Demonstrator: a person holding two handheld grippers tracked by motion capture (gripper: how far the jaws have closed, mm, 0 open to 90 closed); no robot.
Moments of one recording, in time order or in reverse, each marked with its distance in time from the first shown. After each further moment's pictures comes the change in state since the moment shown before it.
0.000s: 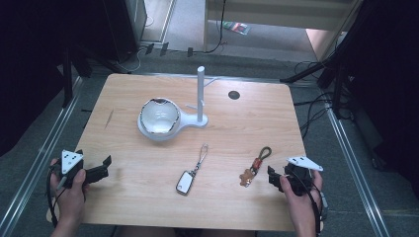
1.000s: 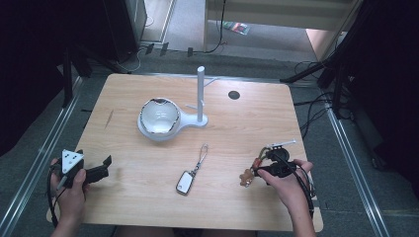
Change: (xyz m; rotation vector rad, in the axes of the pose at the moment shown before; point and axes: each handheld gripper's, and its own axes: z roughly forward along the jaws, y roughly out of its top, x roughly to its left) left arm 0.000 0.000 0.001 0.011 -0.001 0.002; right arm 0.028 0.040 0.038 0.417 0.012 -0.038
